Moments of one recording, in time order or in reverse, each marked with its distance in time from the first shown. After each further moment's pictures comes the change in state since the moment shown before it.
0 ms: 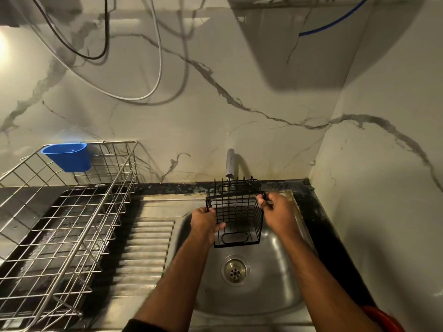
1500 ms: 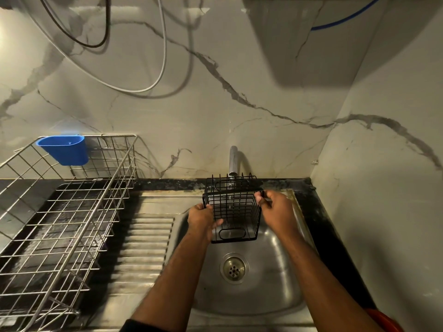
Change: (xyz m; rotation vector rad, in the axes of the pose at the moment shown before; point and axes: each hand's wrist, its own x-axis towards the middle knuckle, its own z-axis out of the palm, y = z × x) left_hand 0.024 -0.001 -0.007 -0.089 0.038 -0.031; right_hand 0.008 0.000 0.013 0.039 -0.003 -0.045
